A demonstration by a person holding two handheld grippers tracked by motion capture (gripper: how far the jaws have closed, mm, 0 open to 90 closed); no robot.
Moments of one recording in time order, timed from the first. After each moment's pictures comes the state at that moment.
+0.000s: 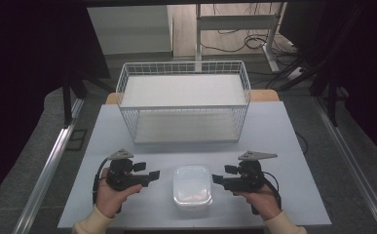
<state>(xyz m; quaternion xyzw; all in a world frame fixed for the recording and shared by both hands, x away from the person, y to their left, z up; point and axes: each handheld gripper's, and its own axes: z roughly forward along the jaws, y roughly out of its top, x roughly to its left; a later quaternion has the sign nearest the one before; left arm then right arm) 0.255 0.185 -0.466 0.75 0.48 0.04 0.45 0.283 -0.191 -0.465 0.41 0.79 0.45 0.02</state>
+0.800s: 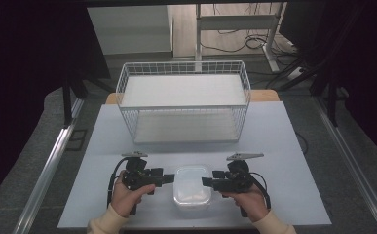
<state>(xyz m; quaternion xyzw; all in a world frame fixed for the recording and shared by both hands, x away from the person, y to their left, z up) 0.266 0.152 -0.483 0.73 0.49 -0.08 0.46 0.283 -0.165 -0.479 0.43 0.79 0.44 -0.04</state>
